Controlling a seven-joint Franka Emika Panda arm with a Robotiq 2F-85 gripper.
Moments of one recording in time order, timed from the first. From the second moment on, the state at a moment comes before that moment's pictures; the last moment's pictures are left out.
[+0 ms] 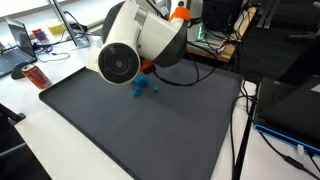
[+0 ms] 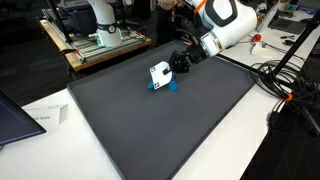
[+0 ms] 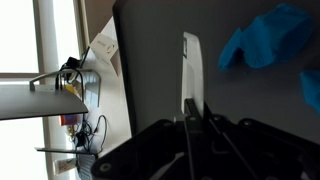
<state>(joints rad) 0.24 0.95 -0.06 -1.16 -0.60 1.40 0.72</state>
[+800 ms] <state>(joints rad) 0.16 0.94 -0.08 -1.06 -0.34 1.47 0.55</state>
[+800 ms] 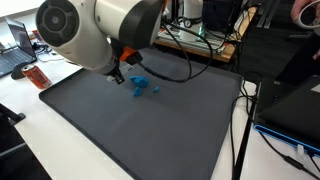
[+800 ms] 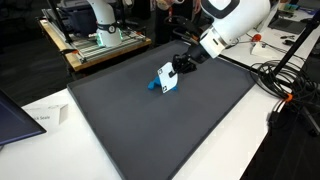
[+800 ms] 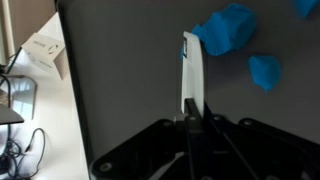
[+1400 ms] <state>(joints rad) 0.00 0.91 -0.06 -1.06 -0.08 1.55 0.31</state>
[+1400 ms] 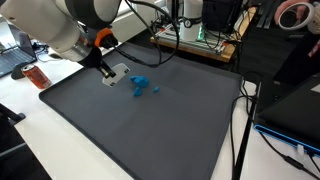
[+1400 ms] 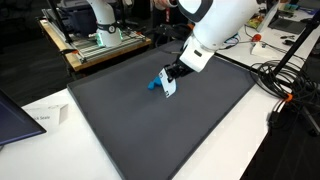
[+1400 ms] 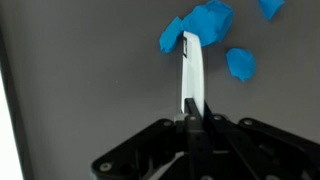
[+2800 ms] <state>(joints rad) -0.30 0.74 0.03 -1.40 0.36 1.89 -0.25</state>
